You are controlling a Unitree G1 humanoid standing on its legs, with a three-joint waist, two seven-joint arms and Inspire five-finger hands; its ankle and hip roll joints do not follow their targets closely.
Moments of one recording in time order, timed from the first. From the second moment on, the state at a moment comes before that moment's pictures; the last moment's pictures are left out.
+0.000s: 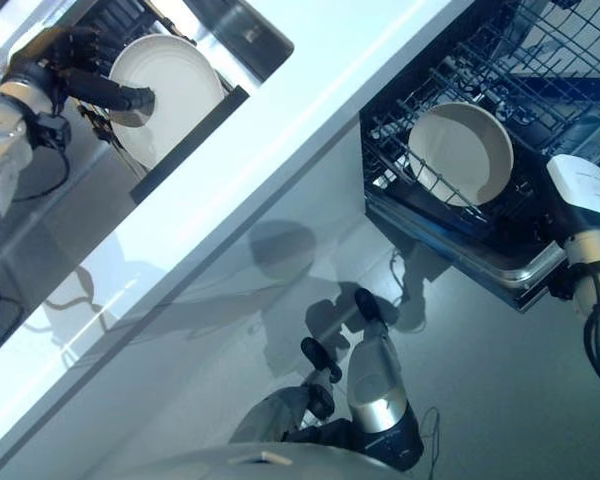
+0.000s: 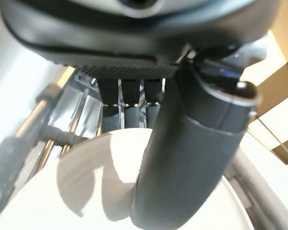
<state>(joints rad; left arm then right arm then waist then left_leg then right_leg) -1.11 1.01 -0.50 0.82 -0.53 0.05 -0.14 0.04 -1.09 -0.10 0.05 -0.27 -0.02 -0.15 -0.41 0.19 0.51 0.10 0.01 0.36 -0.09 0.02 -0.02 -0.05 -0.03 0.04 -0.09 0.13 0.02</state>
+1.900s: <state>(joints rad) -1.08 1.04 -0.50 0.76 -0.67 0.06 -0.28 0.20 -0.95 -0.20 0.00 -0.14 -0.12 -0.17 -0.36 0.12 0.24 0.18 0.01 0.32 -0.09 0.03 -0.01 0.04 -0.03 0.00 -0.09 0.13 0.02</state>
